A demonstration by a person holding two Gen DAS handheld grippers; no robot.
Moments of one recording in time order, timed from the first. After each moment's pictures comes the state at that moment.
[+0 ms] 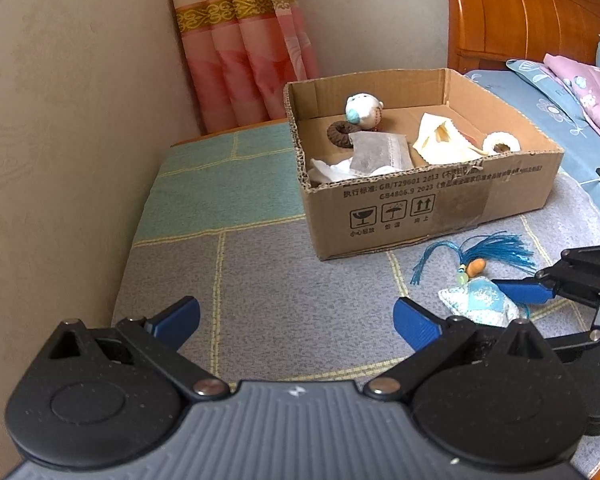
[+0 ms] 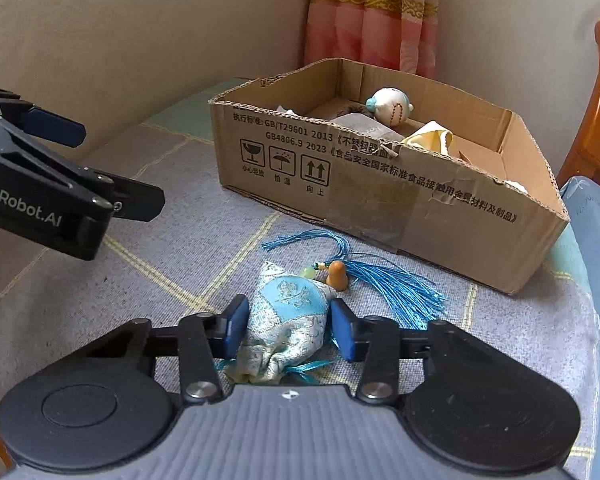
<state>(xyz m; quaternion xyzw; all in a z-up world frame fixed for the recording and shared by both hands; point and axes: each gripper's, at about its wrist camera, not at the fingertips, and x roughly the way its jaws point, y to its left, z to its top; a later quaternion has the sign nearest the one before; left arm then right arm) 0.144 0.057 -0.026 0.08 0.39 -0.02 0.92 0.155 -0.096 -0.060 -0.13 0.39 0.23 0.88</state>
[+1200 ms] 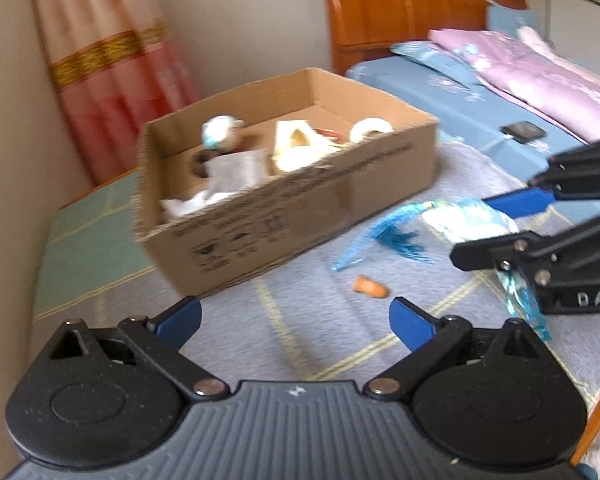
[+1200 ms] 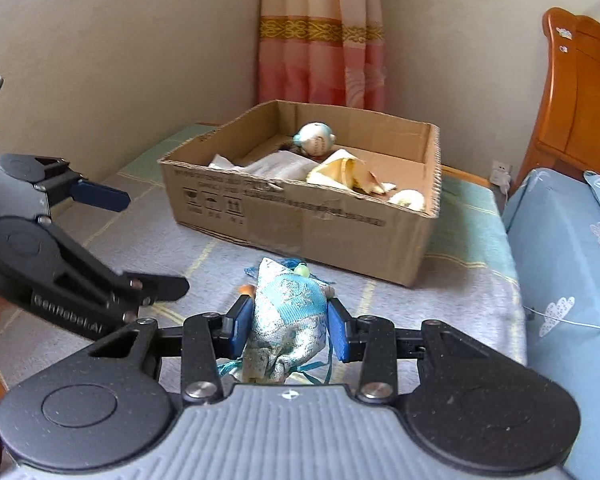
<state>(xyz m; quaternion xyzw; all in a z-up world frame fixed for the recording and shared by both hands) 0.144 -0.006 -0.039 0.15 0.36 -0.19 0.90 0.132 -0.169 -0.013 -0.09 0.36 0.20 0.91</state>
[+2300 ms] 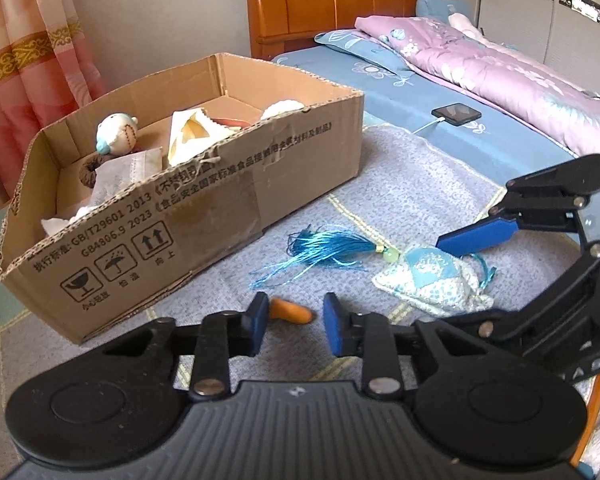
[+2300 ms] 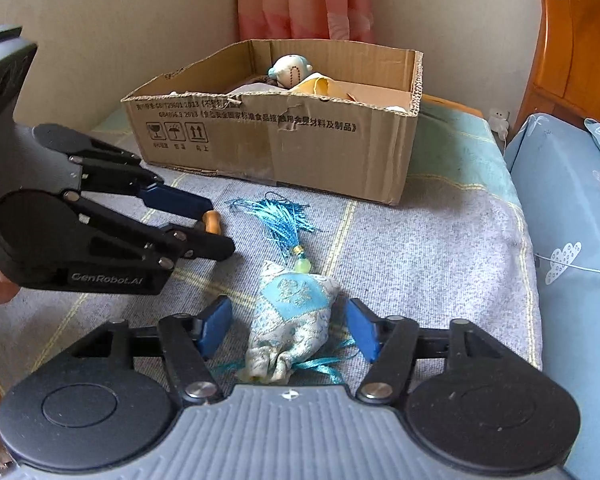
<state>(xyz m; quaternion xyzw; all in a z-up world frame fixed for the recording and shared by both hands) 0.170 -0.036 -0.068 0.14 0.37 -0.30 0.87 0.140 -0.187 -0.053 -0.08 0.43 0.18 0.88</state>
